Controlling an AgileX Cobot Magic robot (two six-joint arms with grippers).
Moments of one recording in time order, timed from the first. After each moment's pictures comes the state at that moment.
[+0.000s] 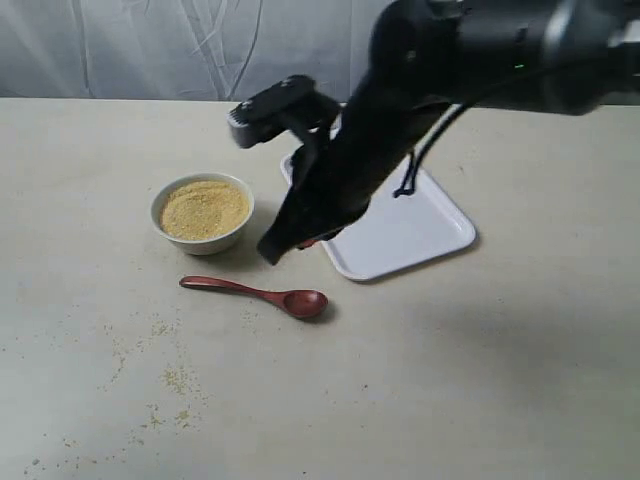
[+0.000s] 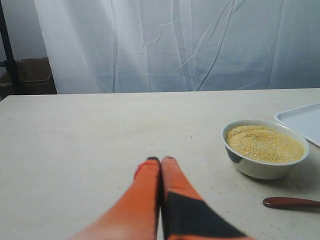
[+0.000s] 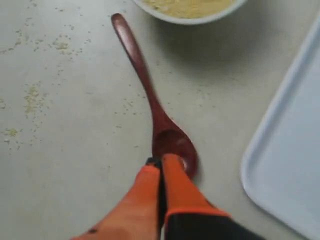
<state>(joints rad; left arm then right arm) -0.05 0.00 0.00 -0.02 0.21 0.03 0.71 1.84 -1.35 0.28 0.79 -0.46</state>
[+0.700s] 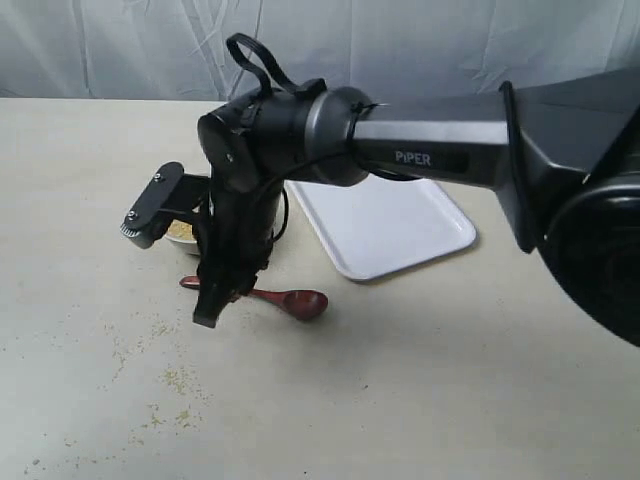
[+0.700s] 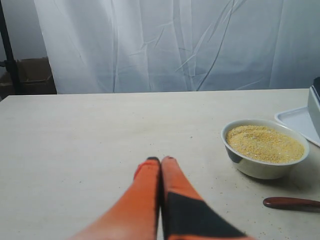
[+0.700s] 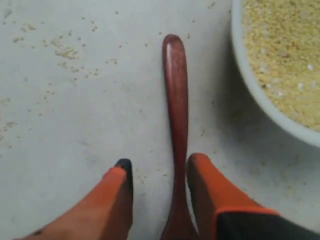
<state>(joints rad) -0.05 0.00 0.00 -0.02 0.21 0.03 0.89 2.21 -1.69 0.06 0.85 -0.51</state>
